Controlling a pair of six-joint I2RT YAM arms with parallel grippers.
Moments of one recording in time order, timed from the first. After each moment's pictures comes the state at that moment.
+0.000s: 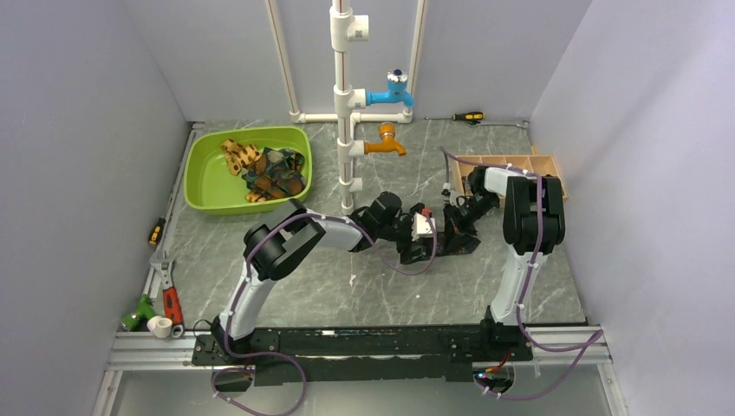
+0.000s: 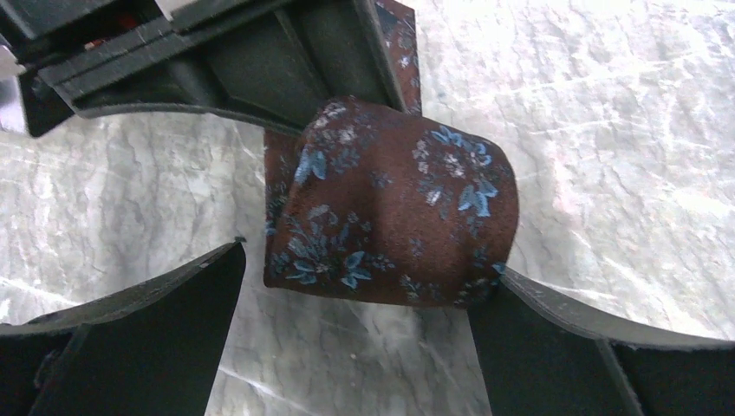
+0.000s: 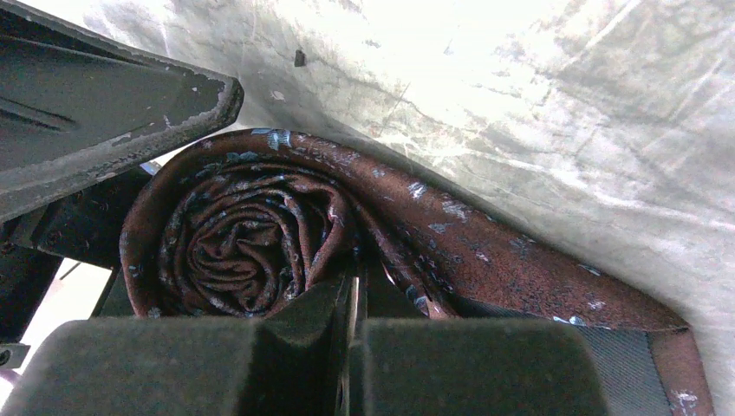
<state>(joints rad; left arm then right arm) -0.89 2.17 1.24 0.46 0.61 0.43 -0.03 2.04 1.26 -1.05 -0.59 -0.21</state>
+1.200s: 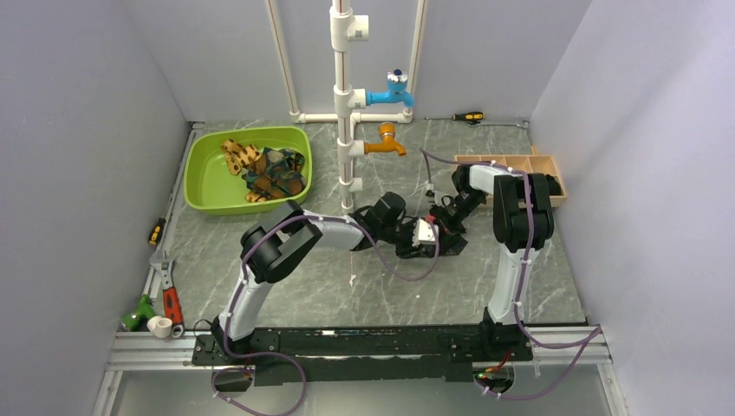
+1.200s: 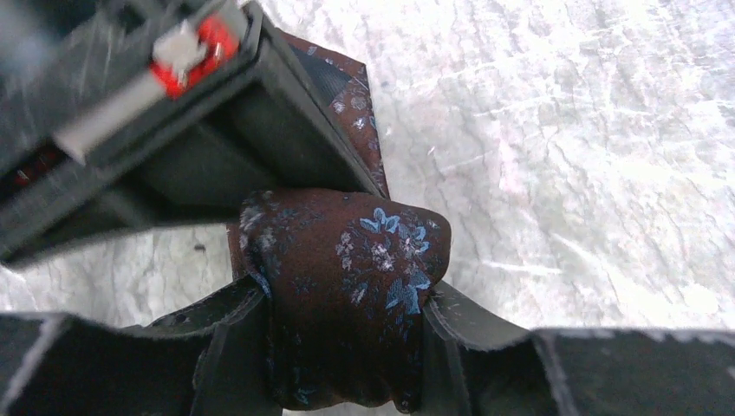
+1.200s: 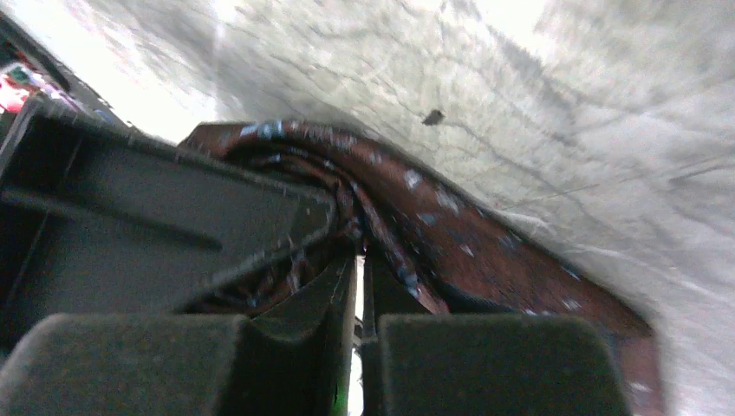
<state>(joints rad) -0.93 2.15 1.27 0.31 0.61 0.56 0.09 2.08 1.32 -1.12 -0.59 -0.27</state>
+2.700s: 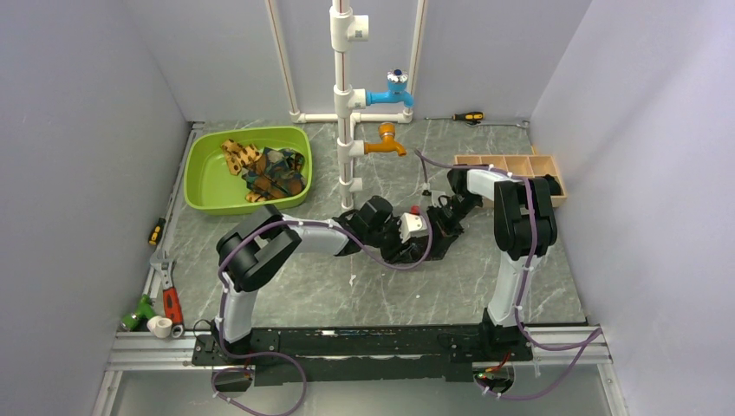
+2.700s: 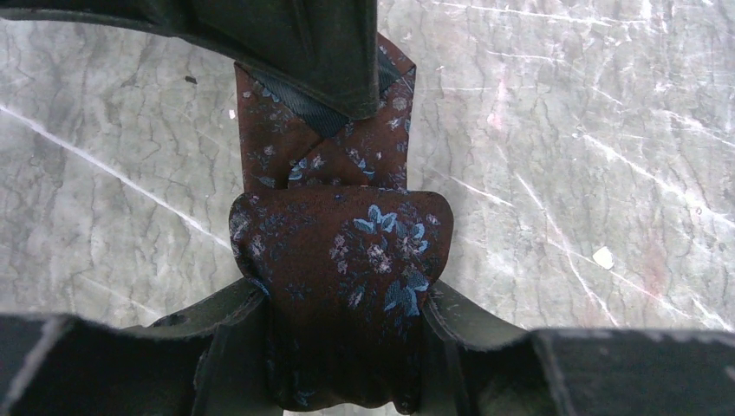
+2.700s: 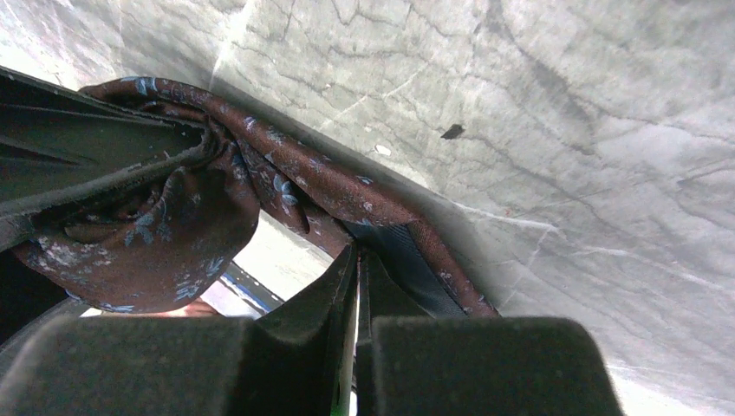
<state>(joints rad) -0.90 1.98 1.10 0.25 0.47 0.25 0.12 2.01 1.25 -0.99 -0.53 -0.25</state>
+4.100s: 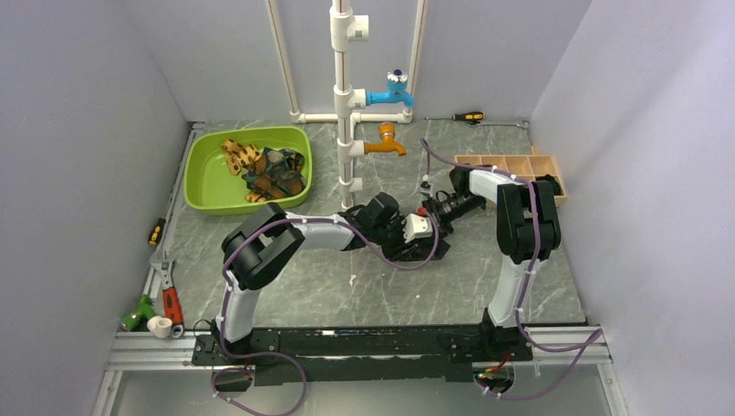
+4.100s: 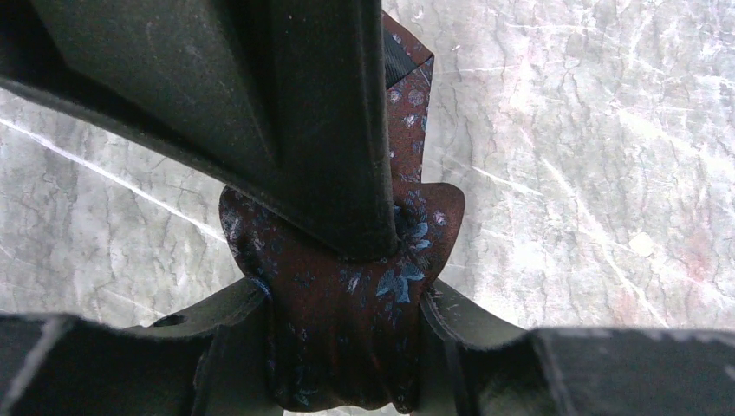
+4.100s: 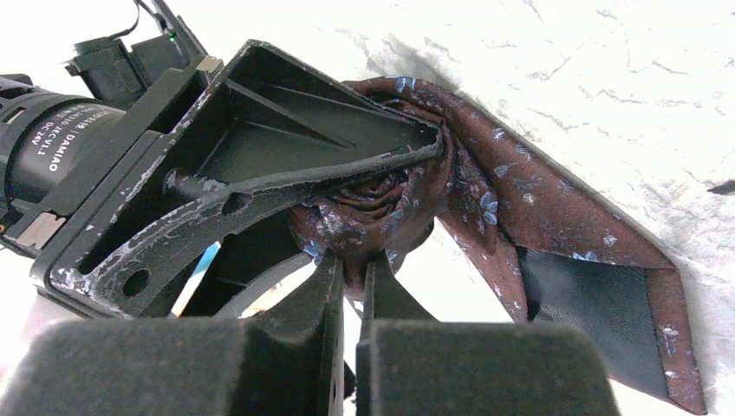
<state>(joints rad) -0.90 2.02 1.19 0.11 0.45 0.35 0.12 1.96 1.23 -0.99 -0.91 -0.19</state>
